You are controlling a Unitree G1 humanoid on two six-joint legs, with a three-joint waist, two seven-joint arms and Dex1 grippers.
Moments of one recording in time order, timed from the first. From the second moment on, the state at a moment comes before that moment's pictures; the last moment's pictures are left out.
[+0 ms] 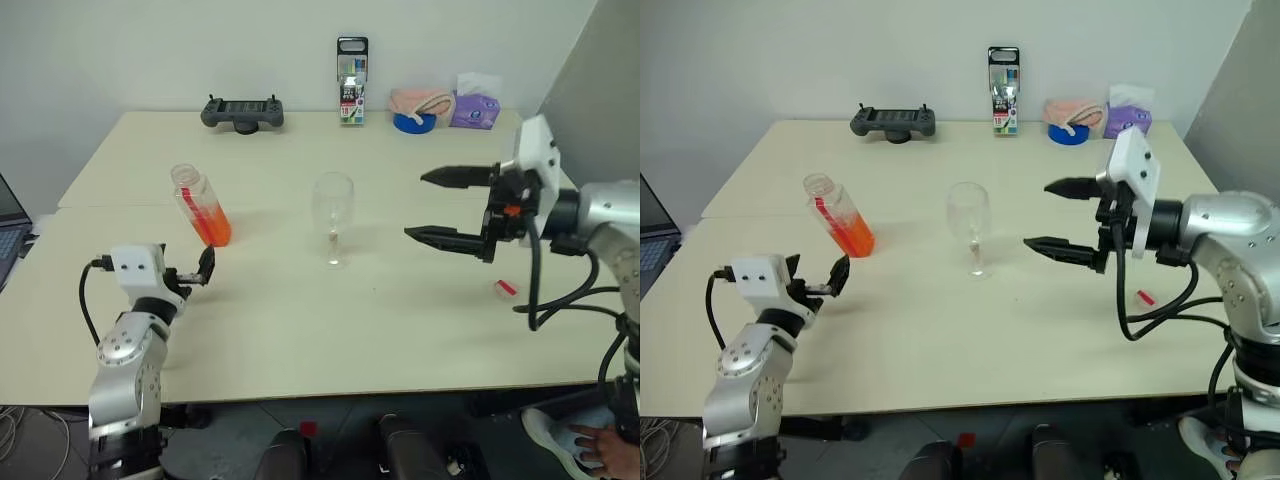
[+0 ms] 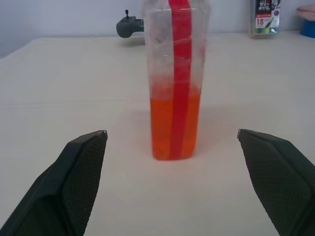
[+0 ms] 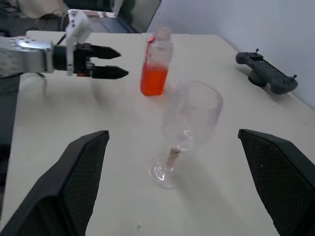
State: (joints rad) left arm -0.20 0.40 0.36 -0.02 -0.29 0.23 -0.27; right arm -0.76 -0.80 -0.08 -0.40 0.61 0.84 1.00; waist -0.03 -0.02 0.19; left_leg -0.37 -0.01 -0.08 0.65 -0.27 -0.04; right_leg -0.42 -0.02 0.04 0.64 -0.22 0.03
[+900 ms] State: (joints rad) left arm -0.71 0.47 0.24 0.64 -0.16 -0.01 -0.34; right arm -0.76 -0.82 -0.01 -0.41 0.62 0.84 0.96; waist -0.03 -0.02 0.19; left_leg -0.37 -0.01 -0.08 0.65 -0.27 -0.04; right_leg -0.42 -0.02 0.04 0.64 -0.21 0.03
